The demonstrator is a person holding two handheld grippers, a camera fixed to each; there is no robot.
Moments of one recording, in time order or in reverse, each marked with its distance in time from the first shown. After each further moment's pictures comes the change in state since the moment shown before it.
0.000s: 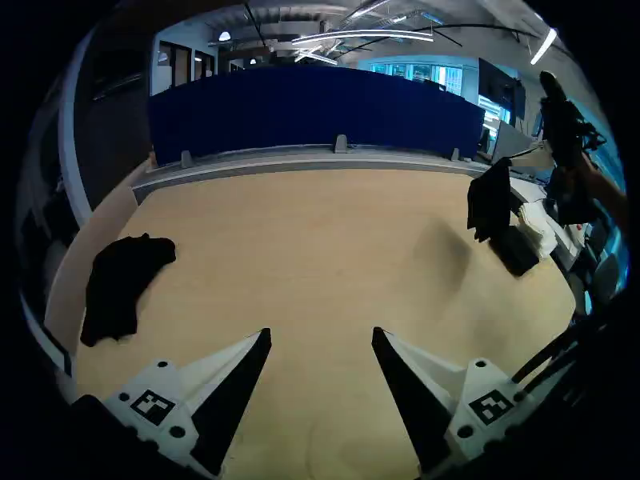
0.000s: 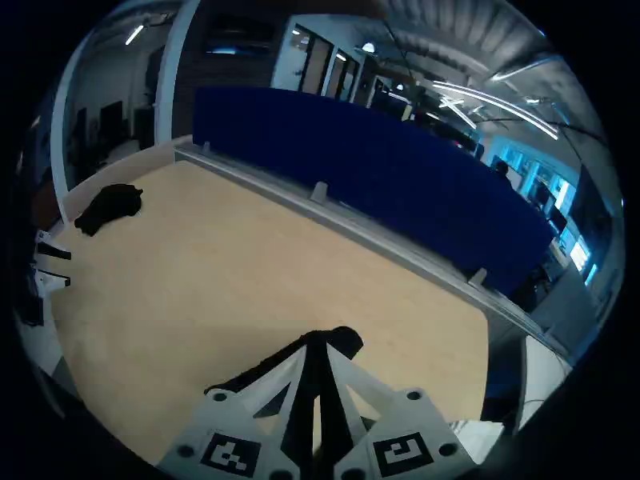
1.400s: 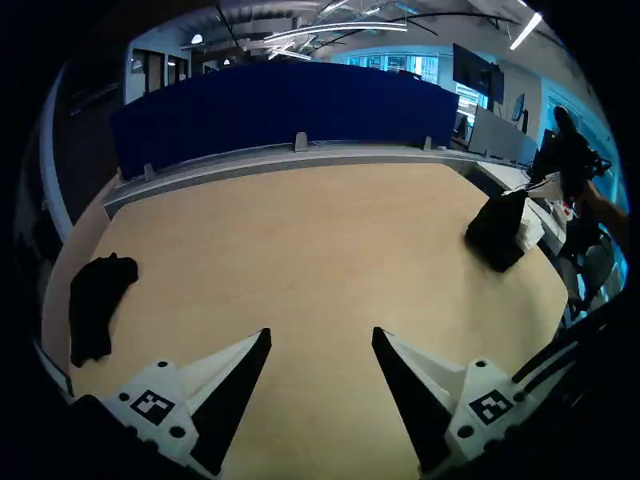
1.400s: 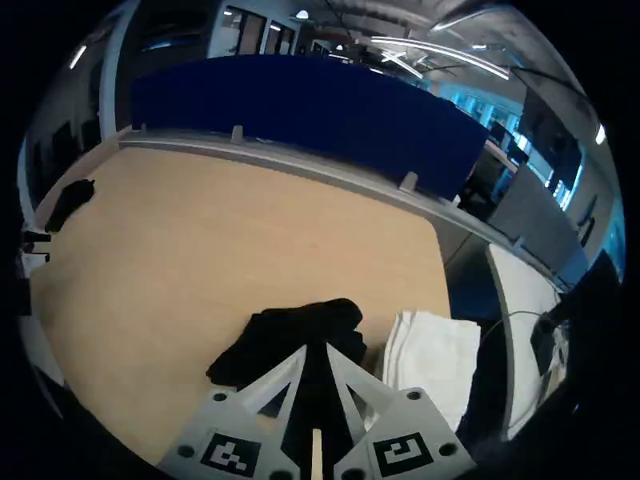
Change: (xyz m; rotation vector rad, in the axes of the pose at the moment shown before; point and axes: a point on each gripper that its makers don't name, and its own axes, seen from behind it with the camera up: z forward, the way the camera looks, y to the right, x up) left arm 0.016 0.070 0.022 -0.080 -0.021 0.072; right arm -0.166 0.105 -0.060 -0.162 -0.159 0.193
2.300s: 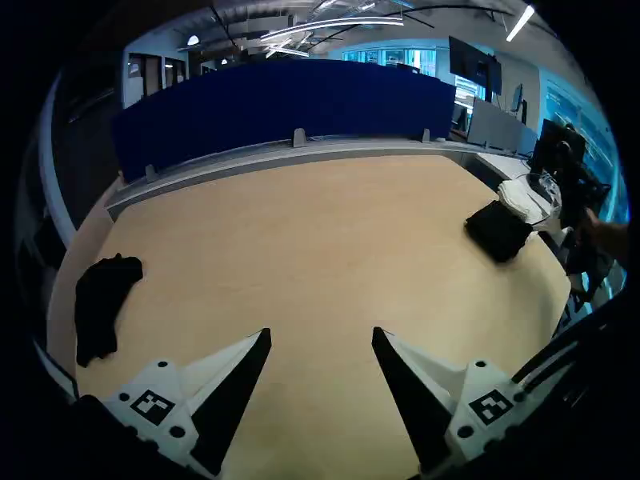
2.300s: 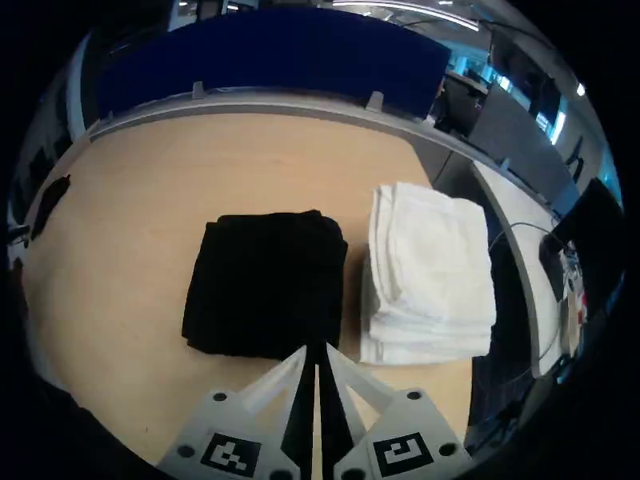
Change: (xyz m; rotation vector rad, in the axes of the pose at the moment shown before) left arm -0.008 0.003 -0.011 0.021 -0.021 0.030; right arm -0.134 0.018 0.017 -0.043 -0.166 0.150
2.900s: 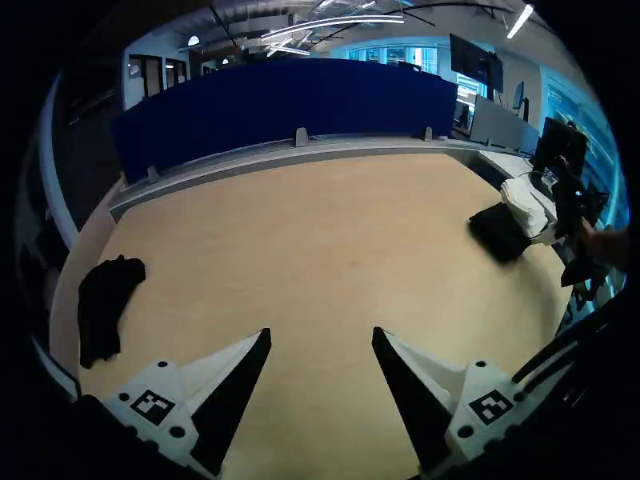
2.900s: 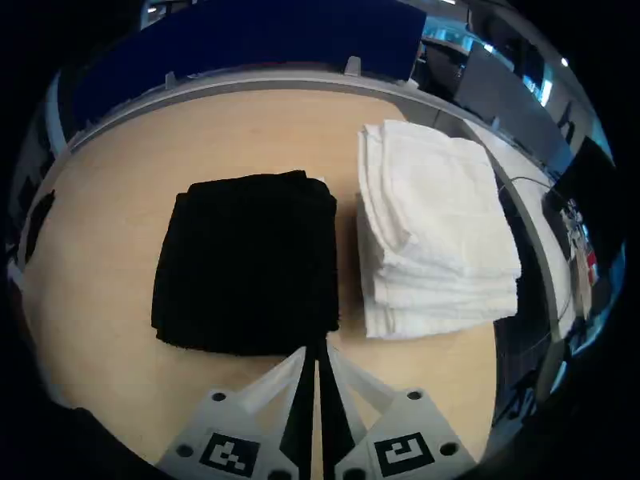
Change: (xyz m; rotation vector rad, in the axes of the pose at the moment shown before) left arm 0.002 -0.001 0.002 0.013 -0.006 0.007; right arm -0.033 0.006 0.028 -0.025 -0.074 0.105
